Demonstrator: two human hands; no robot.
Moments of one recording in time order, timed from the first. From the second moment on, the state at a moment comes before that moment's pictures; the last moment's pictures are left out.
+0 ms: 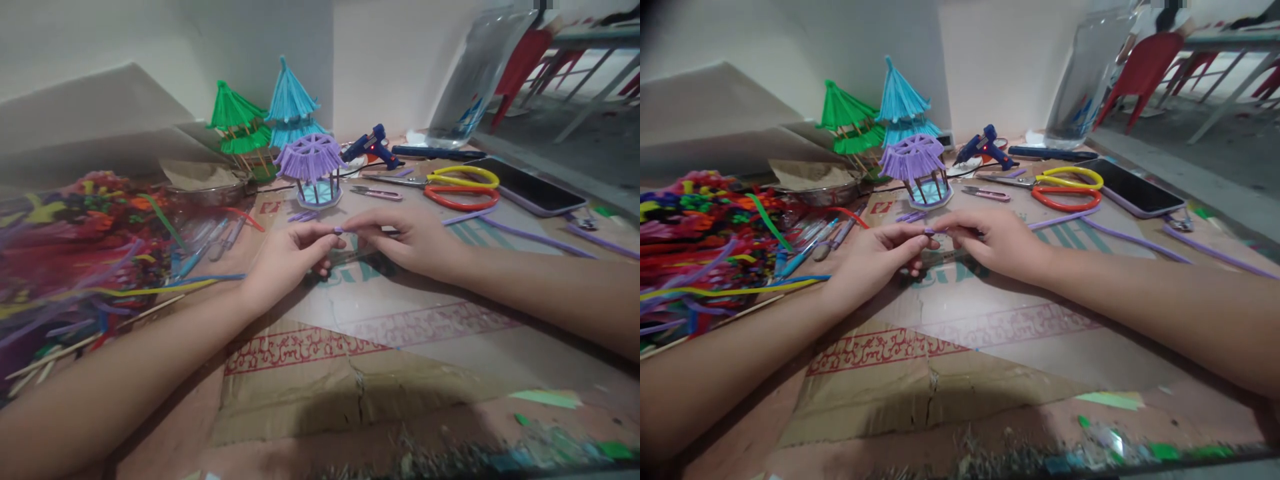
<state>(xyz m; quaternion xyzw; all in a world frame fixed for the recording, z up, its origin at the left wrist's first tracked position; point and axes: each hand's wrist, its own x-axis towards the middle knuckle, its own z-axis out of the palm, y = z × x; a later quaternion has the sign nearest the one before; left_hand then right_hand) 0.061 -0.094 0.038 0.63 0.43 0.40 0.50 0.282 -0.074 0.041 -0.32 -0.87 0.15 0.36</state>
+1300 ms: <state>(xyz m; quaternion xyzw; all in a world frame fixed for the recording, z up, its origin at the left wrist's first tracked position) 0.064 -0.092 0.039 0.59 0.43 0.41 0.55 0.282 -0.075 0.043 -0.32 -0.87 0.17 0.33</state>
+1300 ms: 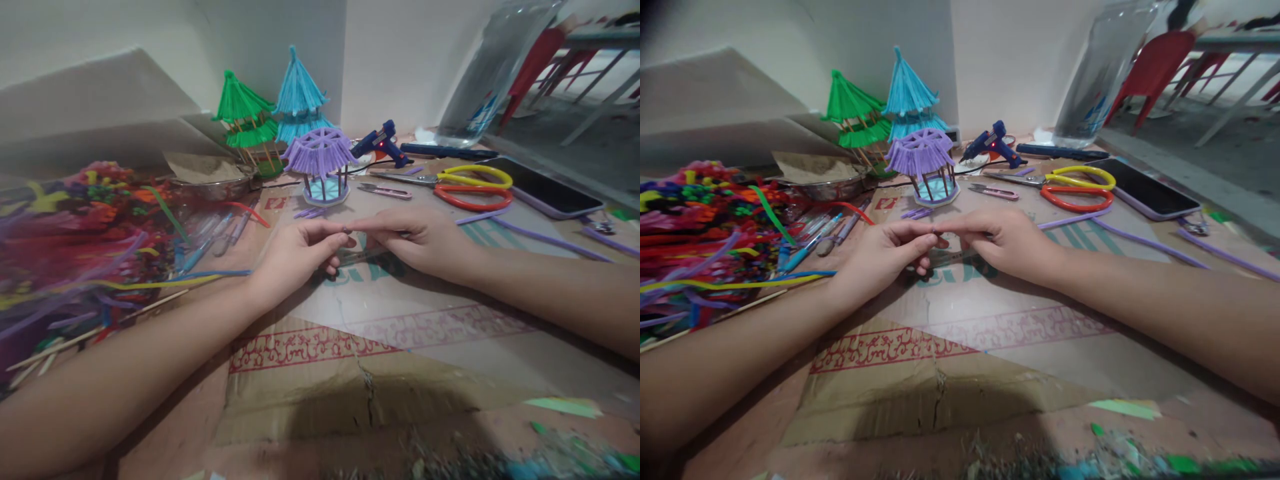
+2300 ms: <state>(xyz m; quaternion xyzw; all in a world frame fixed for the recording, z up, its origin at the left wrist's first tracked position) 0.061 -0.095 0.043 0.65 0.46 0.40 0.44 0.275 -0.078 0.043 -0.34 -0.85 0.22 0.34</state>
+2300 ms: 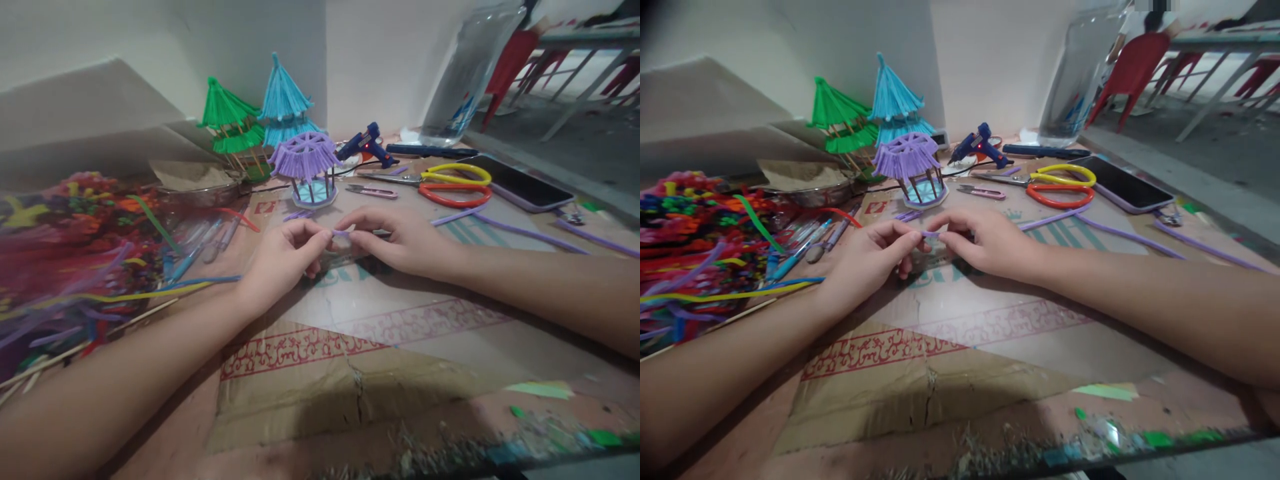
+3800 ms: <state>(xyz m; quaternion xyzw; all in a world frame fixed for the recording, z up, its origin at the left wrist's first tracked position) 0.020 -0.038 0.040 0.86 0.48 0.16 -0.05 0.287 -0.056 0.038 -0.33 -0.91 0.08 0.24</state>
